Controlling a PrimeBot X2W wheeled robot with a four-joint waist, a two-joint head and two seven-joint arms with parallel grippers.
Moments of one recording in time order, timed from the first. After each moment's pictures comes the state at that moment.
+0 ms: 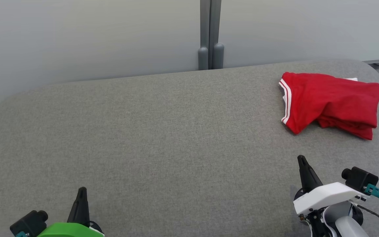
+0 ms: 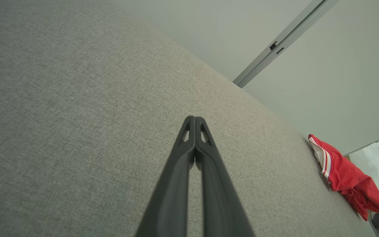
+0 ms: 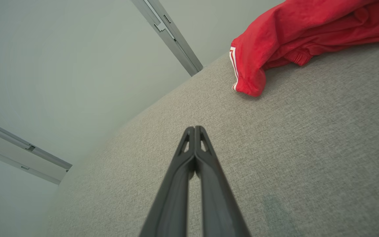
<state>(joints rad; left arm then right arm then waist) 0.12 0.05 -0.12 0.15 -0.81 0.05 -0.15 0.03 -0.10 0.24 0.23 0.73 -0.06 -0.17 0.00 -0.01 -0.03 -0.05</state>
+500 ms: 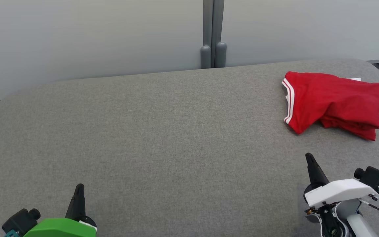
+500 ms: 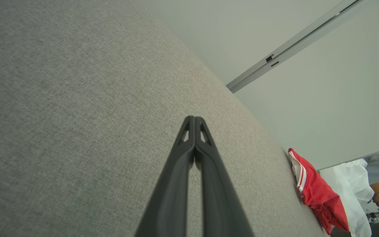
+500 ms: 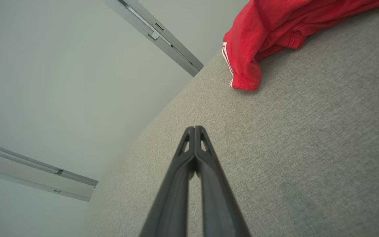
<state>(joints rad) 0.10 0.05 -0.09 0.17 -0.98 0.03 -0.10 0.02 -0.10 0.18 0.23 0.92 -0.03 -0.12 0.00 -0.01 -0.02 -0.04</state>
